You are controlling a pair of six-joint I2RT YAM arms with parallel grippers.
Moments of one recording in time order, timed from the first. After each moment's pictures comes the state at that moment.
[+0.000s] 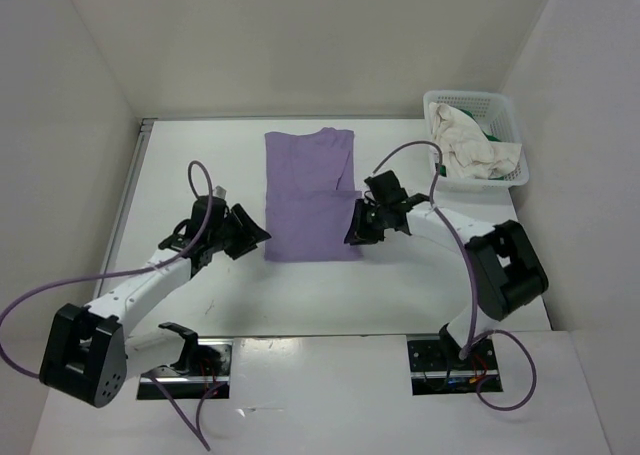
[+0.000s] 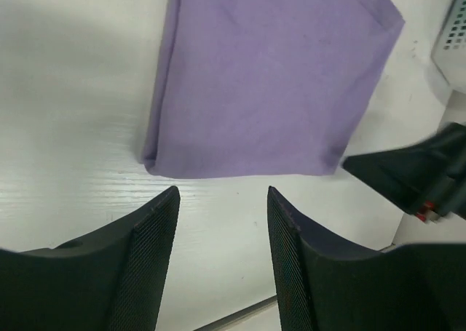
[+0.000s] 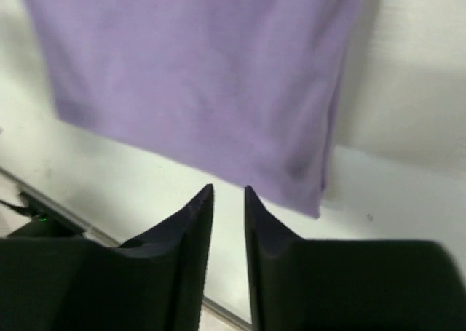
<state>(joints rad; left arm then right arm) -0.31 1.13 0.61 -0.22 0.17 -0.92 0.47 1.62 0.93 -0.33 -0.29 0.63</state>
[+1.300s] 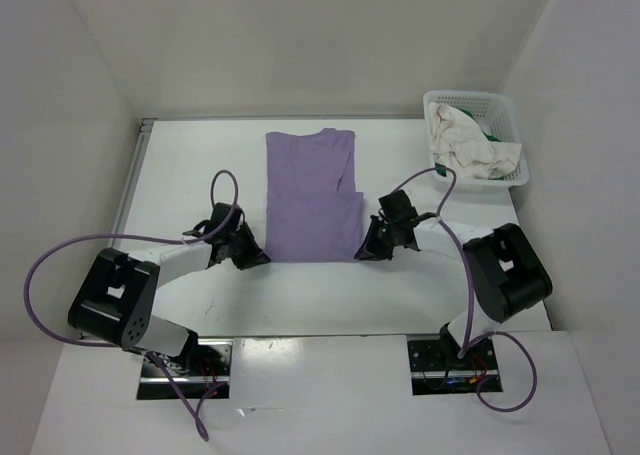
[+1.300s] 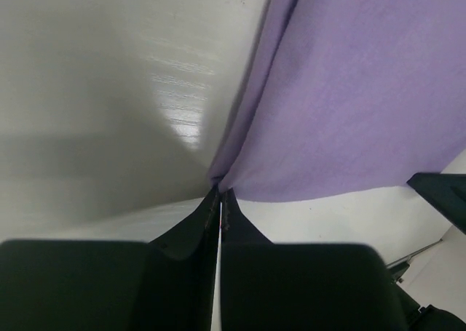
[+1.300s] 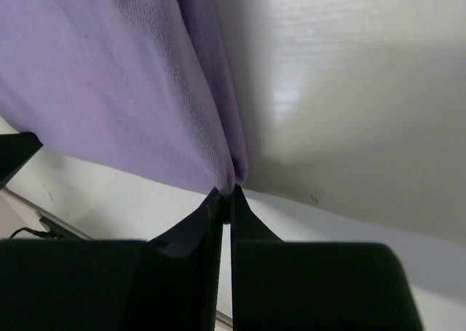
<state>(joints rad) -0.31 1.44 0.59 -0.13 0.22 -0.89 0.42 1.59 0.74 -0.20 -0.30 0.78</state>
